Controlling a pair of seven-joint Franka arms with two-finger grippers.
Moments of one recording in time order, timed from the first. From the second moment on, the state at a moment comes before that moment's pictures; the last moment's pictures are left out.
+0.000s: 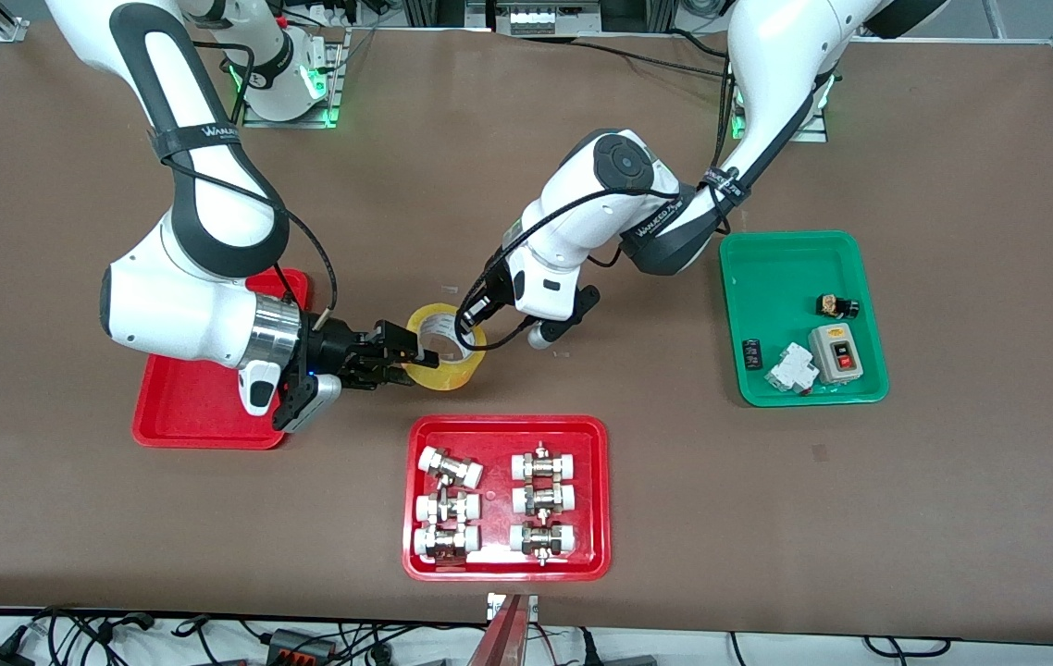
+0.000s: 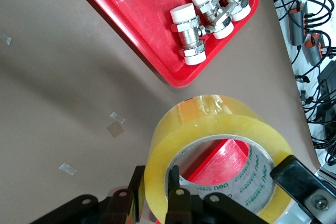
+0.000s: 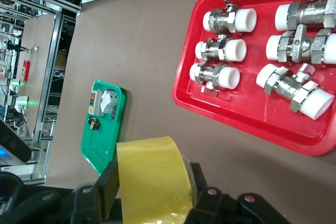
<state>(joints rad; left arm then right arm) -0.32 0.69 -0.54 -1.43 0.03 2.56 -1.53 0.29 0.52 0.05 -1.53 0.96 2.15 -0.43</state>
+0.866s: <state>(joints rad) -0.21 0.65 -0.55 -1.38 0.08 2.53 -1.39 0.29 0.52 0.05 -1.50 0.96 2.16 -0.40</state>
